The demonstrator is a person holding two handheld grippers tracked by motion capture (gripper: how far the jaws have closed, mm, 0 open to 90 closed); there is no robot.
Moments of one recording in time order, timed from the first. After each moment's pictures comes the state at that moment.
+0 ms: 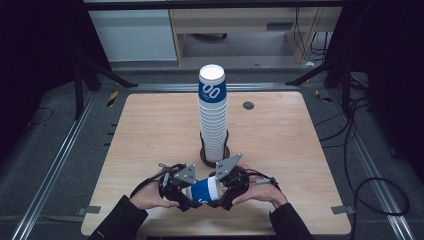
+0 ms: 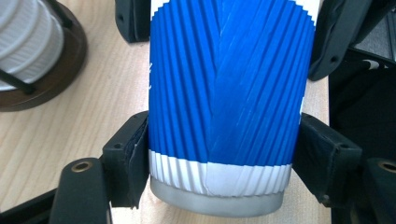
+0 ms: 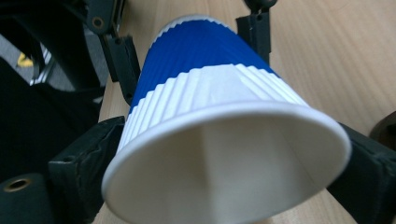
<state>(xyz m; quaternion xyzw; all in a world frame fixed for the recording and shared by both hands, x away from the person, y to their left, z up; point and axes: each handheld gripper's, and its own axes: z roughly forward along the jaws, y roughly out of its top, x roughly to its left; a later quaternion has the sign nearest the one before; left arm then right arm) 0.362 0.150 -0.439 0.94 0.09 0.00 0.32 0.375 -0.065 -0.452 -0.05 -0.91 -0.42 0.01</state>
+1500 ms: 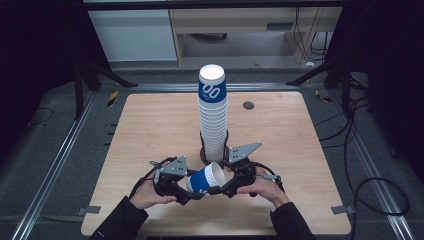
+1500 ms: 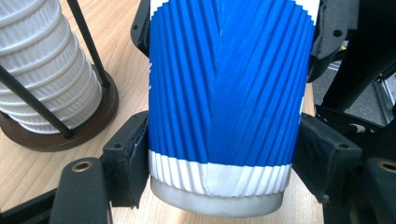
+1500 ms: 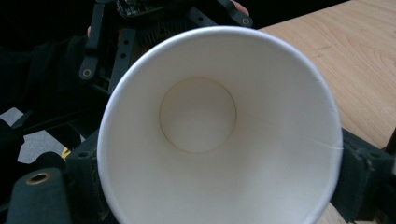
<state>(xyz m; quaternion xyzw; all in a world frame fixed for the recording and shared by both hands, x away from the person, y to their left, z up) 0.362 0.161 -0.426 0.89 0.11 0.02 0.43 0.388 -0.087 -0.439 -0.12 -0.82 -0.55 0.08</state>
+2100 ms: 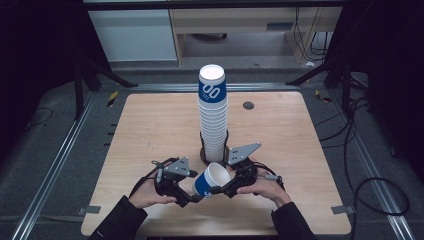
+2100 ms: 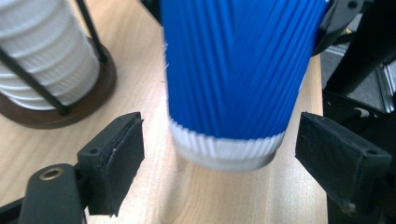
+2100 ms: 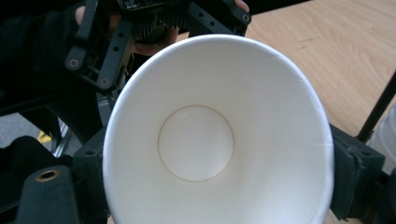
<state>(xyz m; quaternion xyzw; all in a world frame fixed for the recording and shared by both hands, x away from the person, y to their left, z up) 0.364 0.154 -0.435 0.92 0.11 0.00 0.39 0.384 -0.086 -0.435 -0.11 -0.85 -0.52 0.04</state>
